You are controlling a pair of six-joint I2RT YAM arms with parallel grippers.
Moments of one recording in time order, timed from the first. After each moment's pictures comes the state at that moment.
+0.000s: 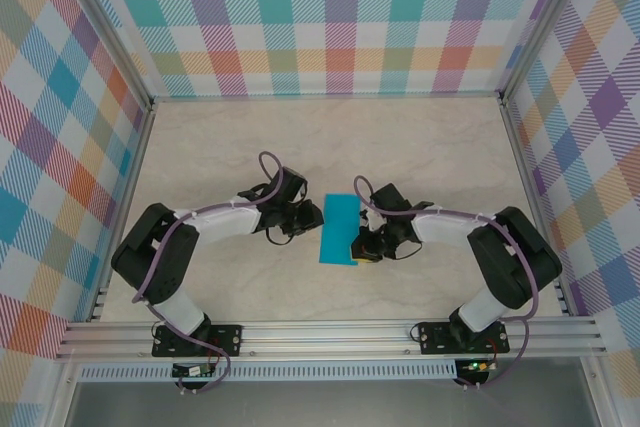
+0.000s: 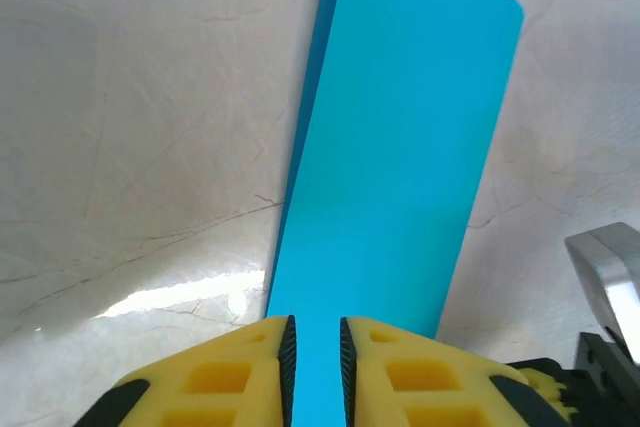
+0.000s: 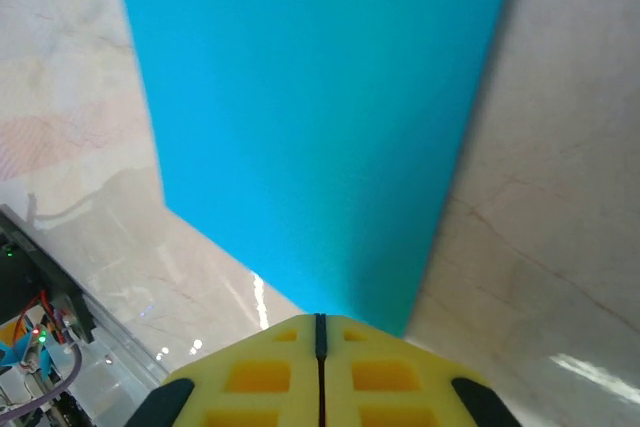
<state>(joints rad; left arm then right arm) -0.64 1.64 0.89 -0.22 0.30 -0.92 0.61 1.56 0.72 -0.37 -0.58 0.64</state>
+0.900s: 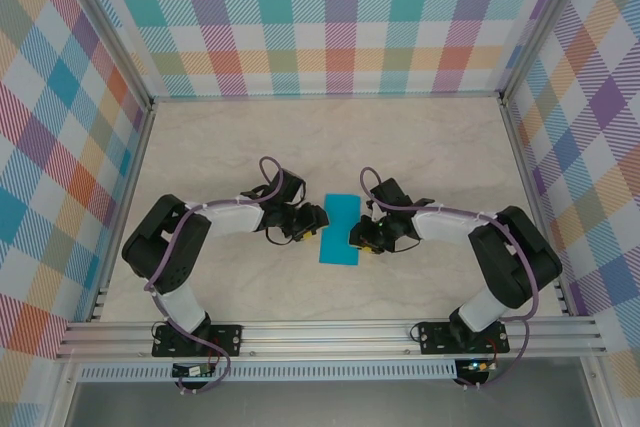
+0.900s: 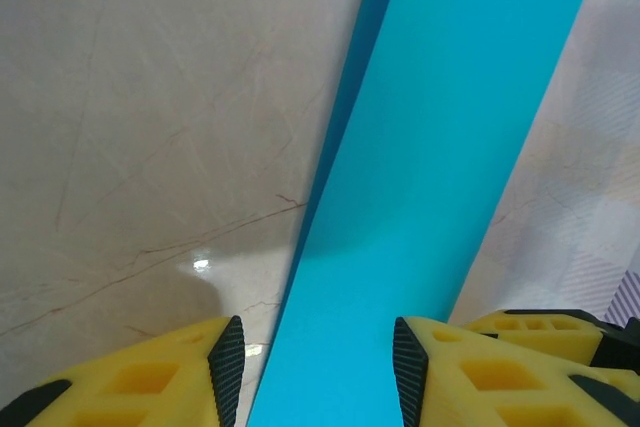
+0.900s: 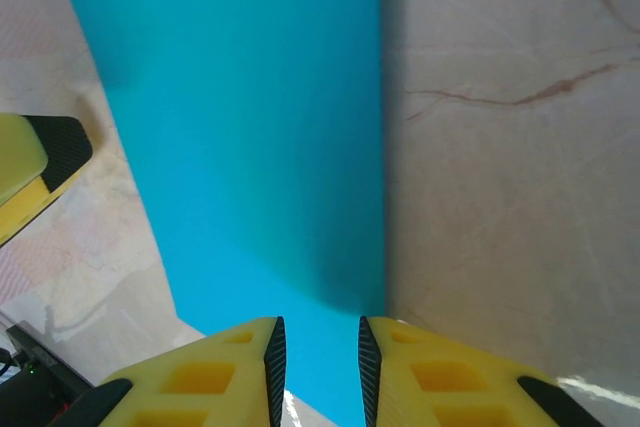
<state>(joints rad) -0.60 1.73 0.88 -0.16 0.43 -0.97 0.59 1.58 0.74 -0.31 -0.45 0.82</state>
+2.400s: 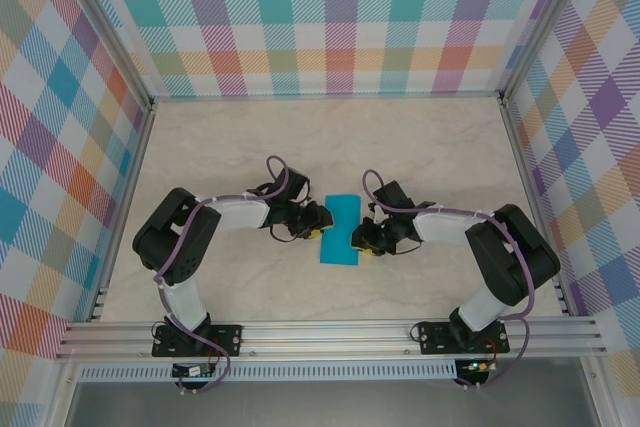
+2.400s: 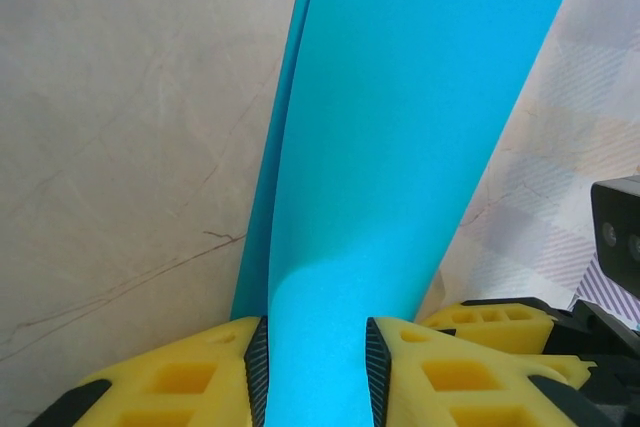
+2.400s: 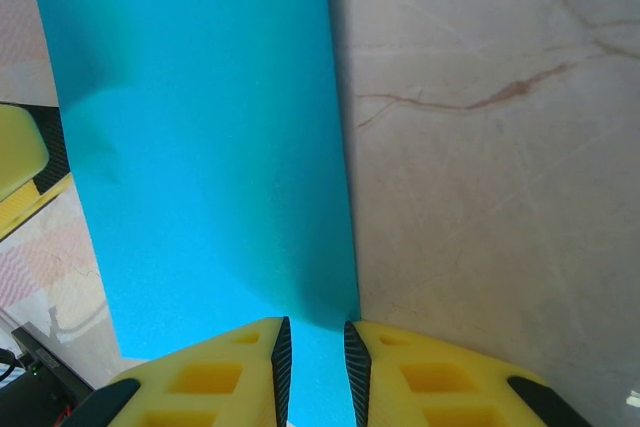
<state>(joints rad) -0.60 1.80 0.93 -0.12 0.51 -0.97 0.58 1.60 0.70 -0.25 -0.47 0.82</state>
